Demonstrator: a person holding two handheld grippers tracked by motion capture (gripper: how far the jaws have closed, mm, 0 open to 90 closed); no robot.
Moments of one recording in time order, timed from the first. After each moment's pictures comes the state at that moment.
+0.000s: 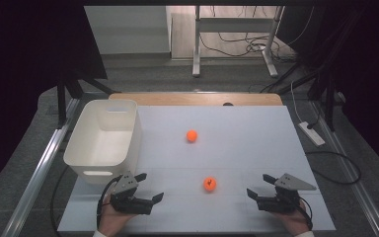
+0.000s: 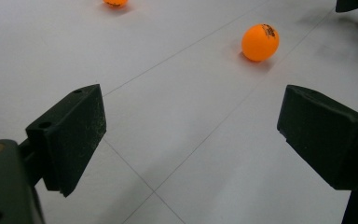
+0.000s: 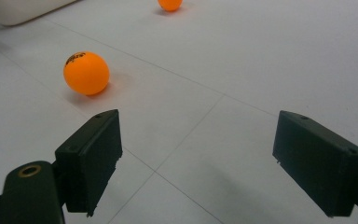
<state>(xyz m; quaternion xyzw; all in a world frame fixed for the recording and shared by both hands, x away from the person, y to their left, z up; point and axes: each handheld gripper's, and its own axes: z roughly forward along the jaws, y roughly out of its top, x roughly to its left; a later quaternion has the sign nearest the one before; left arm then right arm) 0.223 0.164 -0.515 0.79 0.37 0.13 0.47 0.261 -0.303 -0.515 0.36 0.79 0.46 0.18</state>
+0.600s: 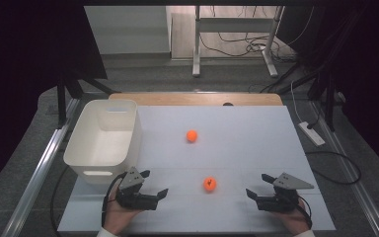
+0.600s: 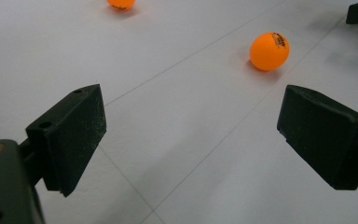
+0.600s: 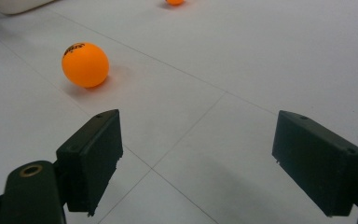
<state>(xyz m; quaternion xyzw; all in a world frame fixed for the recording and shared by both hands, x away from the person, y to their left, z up) 0.232 0.147 -0.510 0.80 0.39 0.13 0.45 0.264 -0.302 -0.517 0.35 0.80 0.46 0.18</state>
